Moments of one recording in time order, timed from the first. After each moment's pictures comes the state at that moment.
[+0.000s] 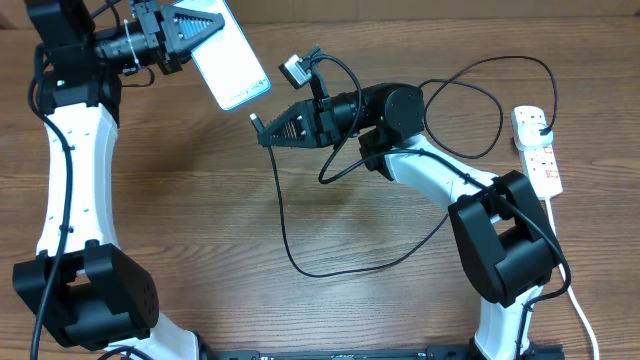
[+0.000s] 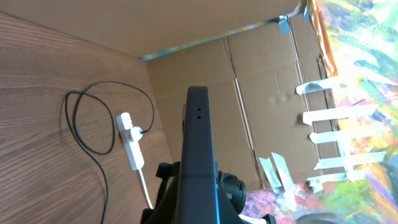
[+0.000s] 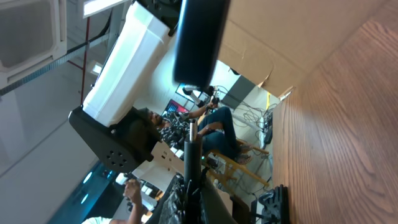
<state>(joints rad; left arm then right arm) 0.20 1.78 1.67 -0.16 1.40 -0.99 0.50 2.03 1.33 1.38 -1.35 1.67</state>
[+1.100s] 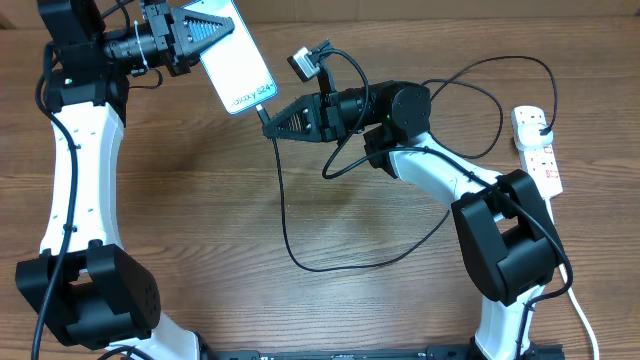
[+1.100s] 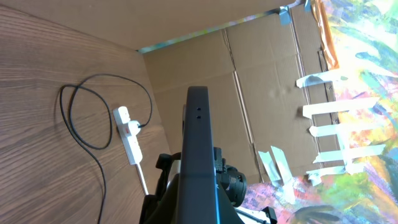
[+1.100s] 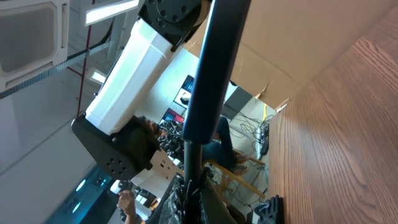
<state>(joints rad) 0.17 1.78 1.67 -0.19 1.40 -0.96 0.48 2.03 1.33 1.40 -1.32 1.67</state>
